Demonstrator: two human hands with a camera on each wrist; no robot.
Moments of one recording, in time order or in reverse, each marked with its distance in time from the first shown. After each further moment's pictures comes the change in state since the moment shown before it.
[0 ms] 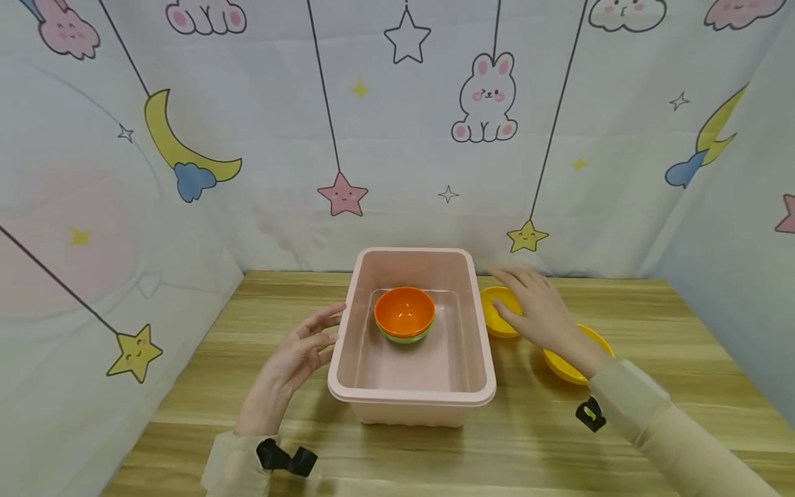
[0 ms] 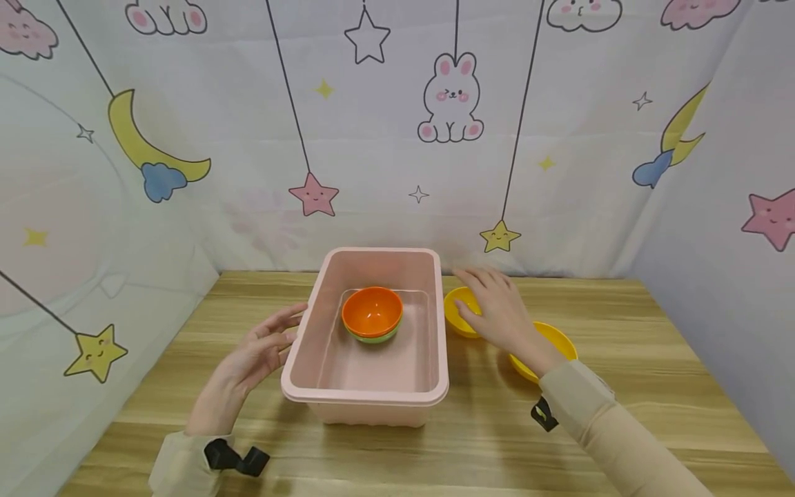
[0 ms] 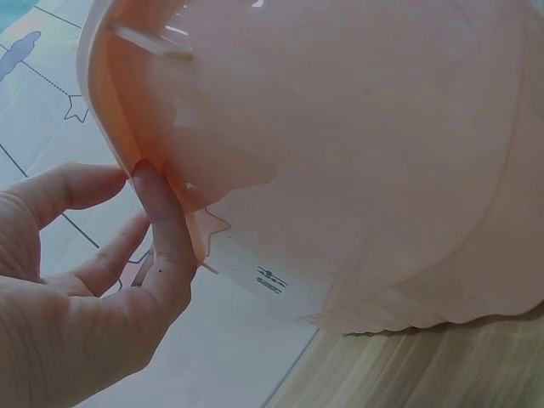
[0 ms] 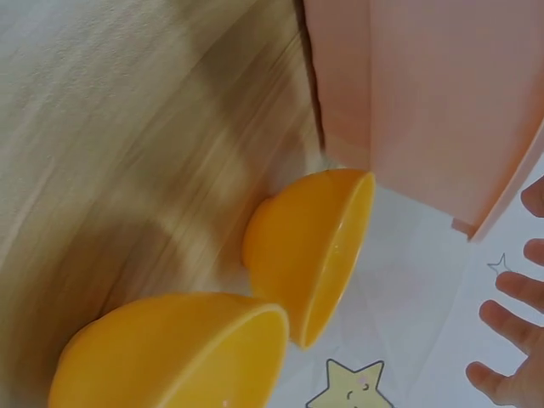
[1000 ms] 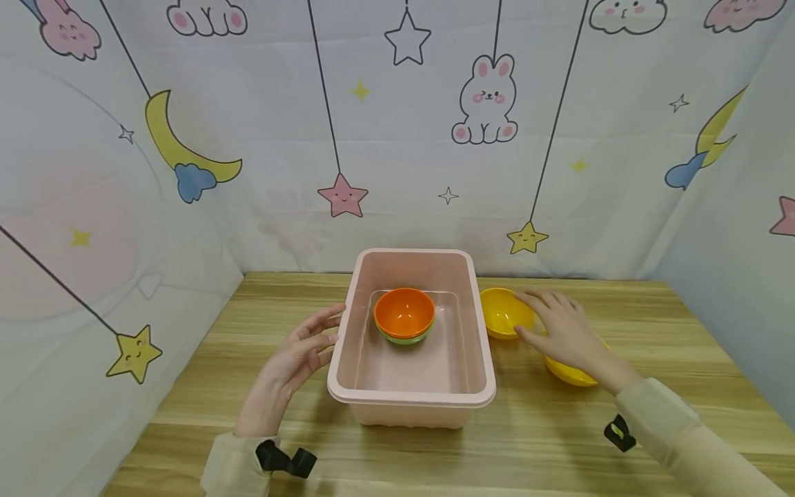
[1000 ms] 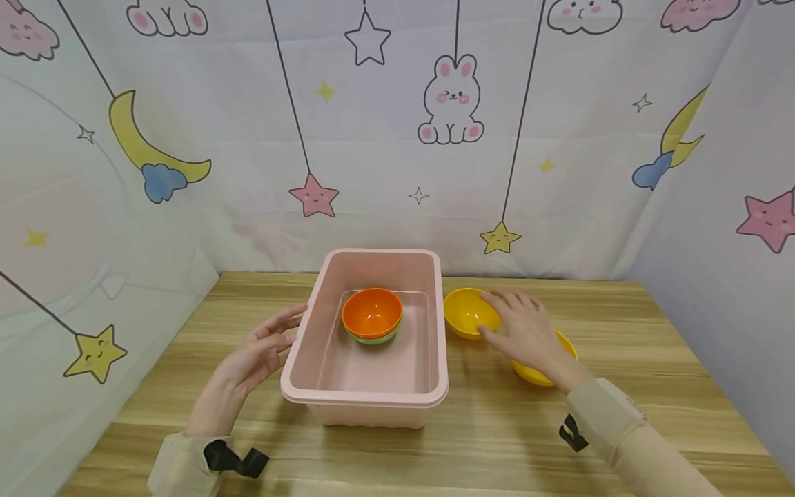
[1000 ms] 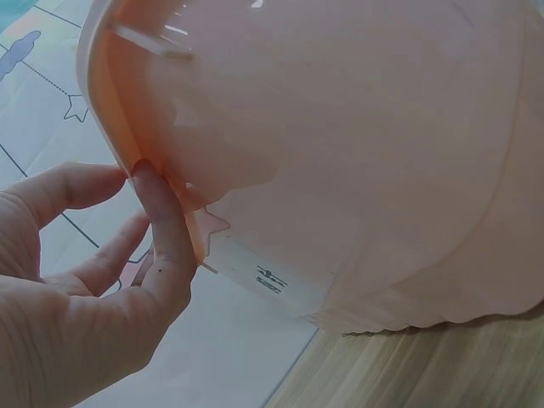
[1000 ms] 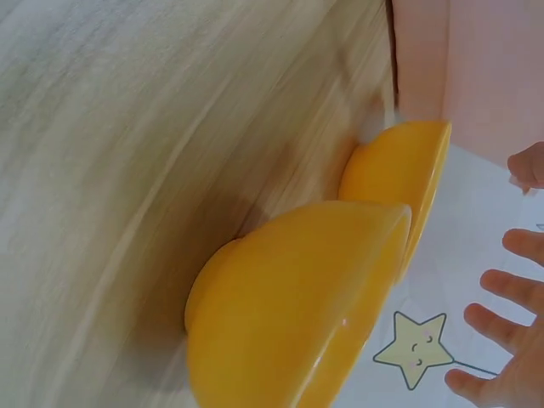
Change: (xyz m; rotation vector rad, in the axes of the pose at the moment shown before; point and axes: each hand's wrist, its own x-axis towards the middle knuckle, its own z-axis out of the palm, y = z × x) left_hand -0.001 0.001 0.001 -0.015 0.009 -0.003; right_hand -0.037 0.031 0.006 -0.065 -0.144 0.122
